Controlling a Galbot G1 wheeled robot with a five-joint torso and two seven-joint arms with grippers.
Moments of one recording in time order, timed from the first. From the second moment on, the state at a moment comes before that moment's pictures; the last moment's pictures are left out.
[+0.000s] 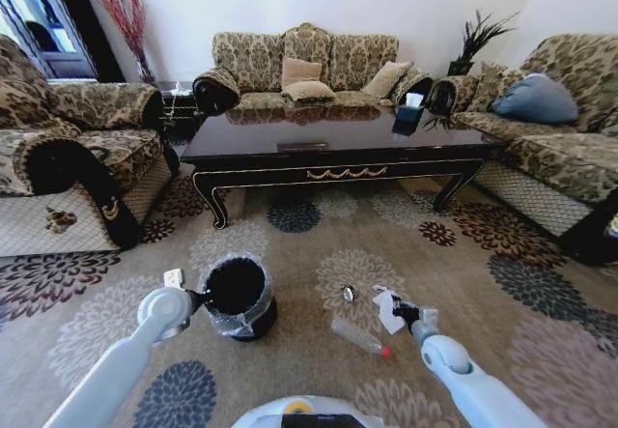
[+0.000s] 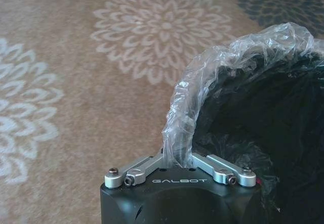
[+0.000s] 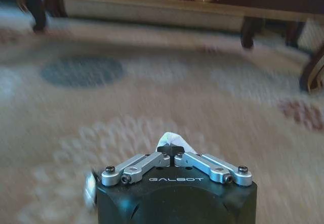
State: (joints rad) left arm 1.14 -0.86 -0.31 -1.98 -1.55 0.74 -1.00; right arm -1.39 0.89 0.40 1.71 0.57 -0.13 0.15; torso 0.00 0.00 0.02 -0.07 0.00
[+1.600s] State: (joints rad) left arm 0.37 -1.16 0.56 -1.72 -1.69 0.74 -1.12; right arm -1.73 0.75 0.63 2.46 0.49 -0.18 0.14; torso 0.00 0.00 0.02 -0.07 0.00
